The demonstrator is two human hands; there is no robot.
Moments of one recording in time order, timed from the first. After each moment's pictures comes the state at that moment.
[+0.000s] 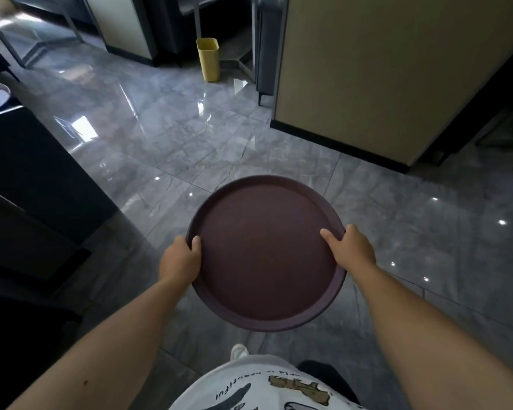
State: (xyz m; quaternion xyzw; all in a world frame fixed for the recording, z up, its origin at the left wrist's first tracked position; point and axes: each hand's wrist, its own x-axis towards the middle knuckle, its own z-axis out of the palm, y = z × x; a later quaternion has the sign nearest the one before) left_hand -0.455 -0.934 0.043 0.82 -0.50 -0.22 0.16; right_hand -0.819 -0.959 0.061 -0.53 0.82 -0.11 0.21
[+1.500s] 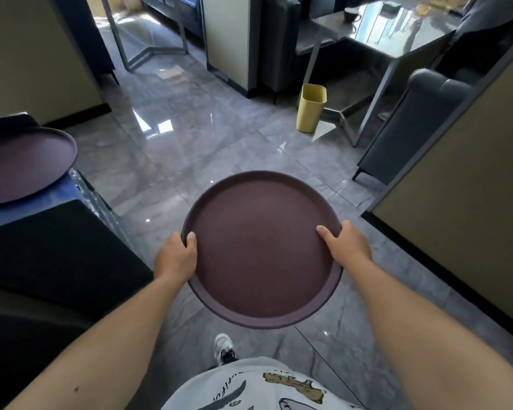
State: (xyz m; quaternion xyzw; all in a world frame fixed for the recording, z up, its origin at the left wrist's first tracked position) left_hand -0.115 -1.510 0.048 0.89 -0.35 -0.18 0.23; right_hand -0.443 -1.669 0.077 -0.66 0.70 -0.07 0.25
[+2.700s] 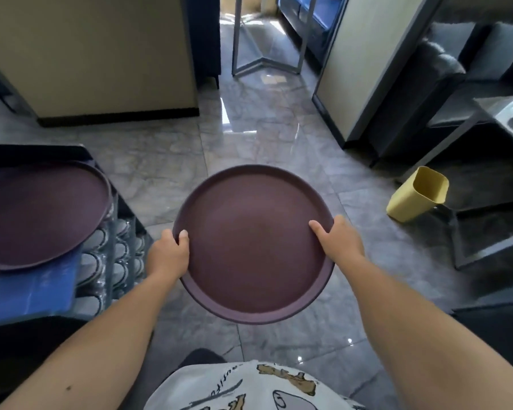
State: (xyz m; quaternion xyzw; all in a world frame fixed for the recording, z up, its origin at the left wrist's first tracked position) left_hand 0.186 -1.833 0.040 0.96 -0.12 -0.10 0.25; right_hand -0.029 -2.127 0.084 -0.84 0.51 -0.01 0.21
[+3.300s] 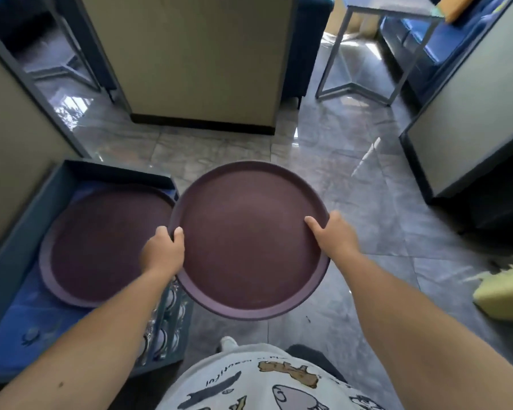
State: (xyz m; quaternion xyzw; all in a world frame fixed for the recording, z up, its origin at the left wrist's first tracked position) left_hand 0.428 -1.775 0.037 0.97 0.04 -0.04 0.24; right_hand 0.315 -2.125 0.068 -0.91 0.37 0.04 0.20
